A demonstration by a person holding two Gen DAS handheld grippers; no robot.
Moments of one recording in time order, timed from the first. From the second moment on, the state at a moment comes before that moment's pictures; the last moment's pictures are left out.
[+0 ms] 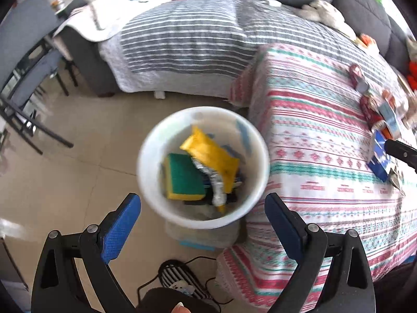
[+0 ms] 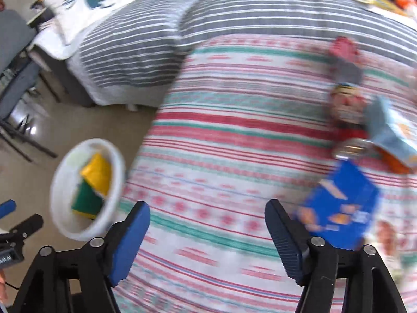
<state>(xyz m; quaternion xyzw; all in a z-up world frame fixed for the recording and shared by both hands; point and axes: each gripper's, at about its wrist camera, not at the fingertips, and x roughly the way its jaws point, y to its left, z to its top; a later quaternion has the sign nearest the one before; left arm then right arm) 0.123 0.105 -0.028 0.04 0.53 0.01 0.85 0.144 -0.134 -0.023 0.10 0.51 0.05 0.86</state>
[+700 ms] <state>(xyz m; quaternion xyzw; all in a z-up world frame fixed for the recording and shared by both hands) 0.146 -0.145 -0.047 0.13 0.54 -0.19 0.81 0.072 -0.330 -0.042 0.11 0.55 -0.11 0.82</state>
